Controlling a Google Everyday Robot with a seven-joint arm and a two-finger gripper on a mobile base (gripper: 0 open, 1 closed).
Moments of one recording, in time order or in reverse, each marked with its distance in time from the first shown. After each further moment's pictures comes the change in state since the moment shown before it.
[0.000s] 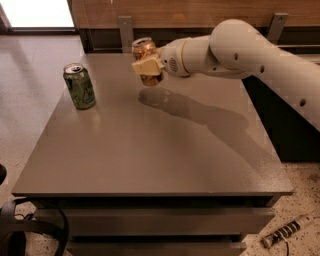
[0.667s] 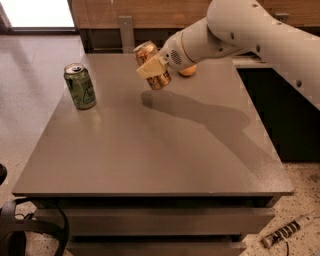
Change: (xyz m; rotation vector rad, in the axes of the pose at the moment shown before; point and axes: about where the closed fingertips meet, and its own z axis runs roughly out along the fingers) arm 0.014 0.001 -0.020 -0.029 0.247 -0.023
